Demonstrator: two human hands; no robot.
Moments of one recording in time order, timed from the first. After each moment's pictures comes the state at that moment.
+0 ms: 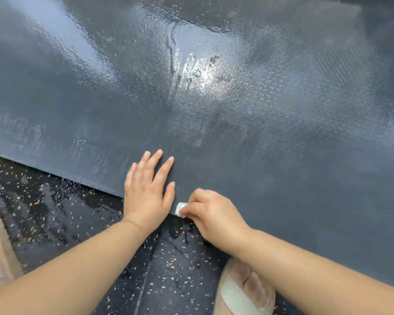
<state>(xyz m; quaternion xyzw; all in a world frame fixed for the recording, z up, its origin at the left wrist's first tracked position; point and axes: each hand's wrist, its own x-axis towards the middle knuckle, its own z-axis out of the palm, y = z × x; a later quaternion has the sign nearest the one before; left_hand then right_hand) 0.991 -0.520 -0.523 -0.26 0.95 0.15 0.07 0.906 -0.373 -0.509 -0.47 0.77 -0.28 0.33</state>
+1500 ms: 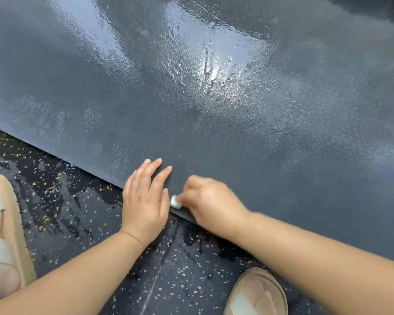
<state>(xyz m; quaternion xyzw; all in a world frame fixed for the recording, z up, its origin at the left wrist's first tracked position) 1.023 -0.539 -0.531 -0.31 0.93 0.19 -0.02 0.891 -0.432 -0.506 -0.57 0.72 -0.21 0.34</state>
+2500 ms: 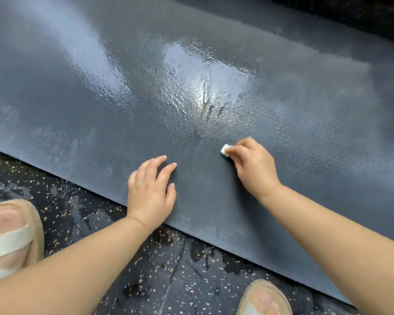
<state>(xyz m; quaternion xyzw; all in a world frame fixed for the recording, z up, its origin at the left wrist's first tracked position) 0.986 -0.578 -0.513 -0.28 0.94 0.17 -0.02 0.803 -0.439 -0.509 -0.36 0.89 -0.25 0.12</state>
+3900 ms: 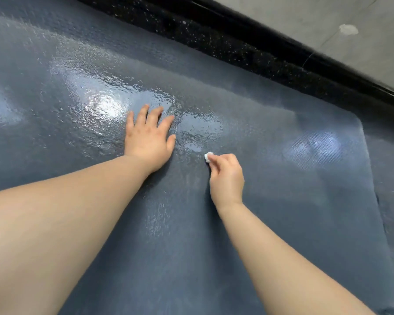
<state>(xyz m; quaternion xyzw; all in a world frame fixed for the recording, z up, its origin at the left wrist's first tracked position) 0.741 -0.733 -0.547 -0.11 0.98 0.15 0.02 0.744 -0.552 -0.532 -0.04 0.97 -0.25 0.01</state>
